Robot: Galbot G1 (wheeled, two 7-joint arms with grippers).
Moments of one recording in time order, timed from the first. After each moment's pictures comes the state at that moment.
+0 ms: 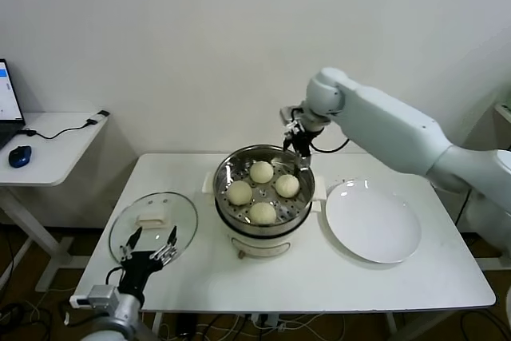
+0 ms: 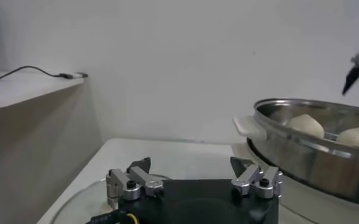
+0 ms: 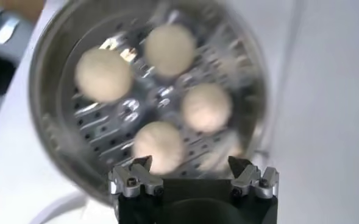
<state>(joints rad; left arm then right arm) 1.58 -1.54 -0.69 -2.09 -0.16 0.25 0.13 0.33 1.08 -0.79 1.11 0.01 -0.33 -1.23</state>
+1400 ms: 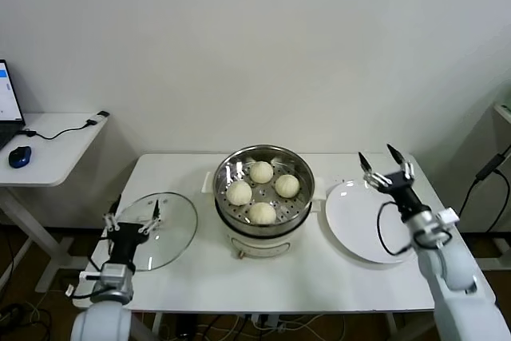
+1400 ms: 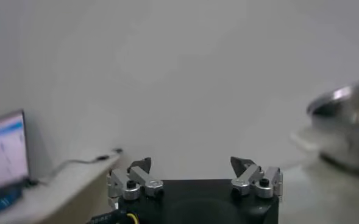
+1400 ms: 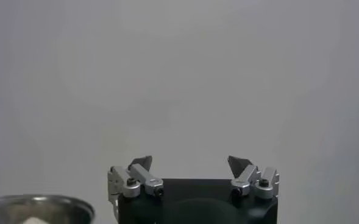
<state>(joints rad) 1.40 -1.51 -0.75 -1.90 0.34 -0.01 0.09 -1.19 1.13 0.67 1.66 0.50 0.15 -0.31</state>
